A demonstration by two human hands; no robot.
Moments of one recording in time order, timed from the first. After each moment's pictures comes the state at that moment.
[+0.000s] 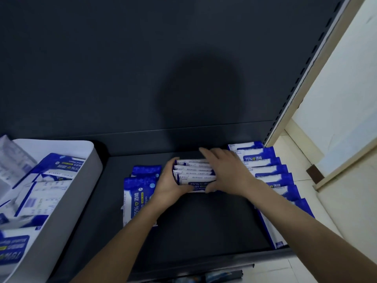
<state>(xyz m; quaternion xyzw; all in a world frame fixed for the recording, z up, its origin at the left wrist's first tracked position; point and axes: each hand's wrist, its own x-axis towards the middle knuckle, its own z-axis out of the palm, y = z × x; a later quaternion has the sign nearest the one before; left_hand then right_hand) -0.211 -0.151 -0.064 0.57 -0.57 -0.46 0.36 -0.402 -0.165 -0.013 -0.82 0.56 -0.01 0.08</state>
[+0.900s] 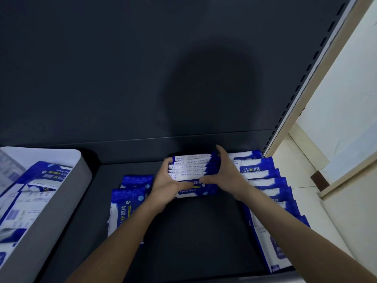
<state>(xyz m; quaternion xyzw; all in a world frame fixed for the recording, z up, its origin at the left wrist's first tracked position) -0.234 -0.180 -0.053 0.55 -0.50 -0.52 0.41 -0.419 -0.189 -0.023 -0.58 0.62 -0.29 0.44</state>
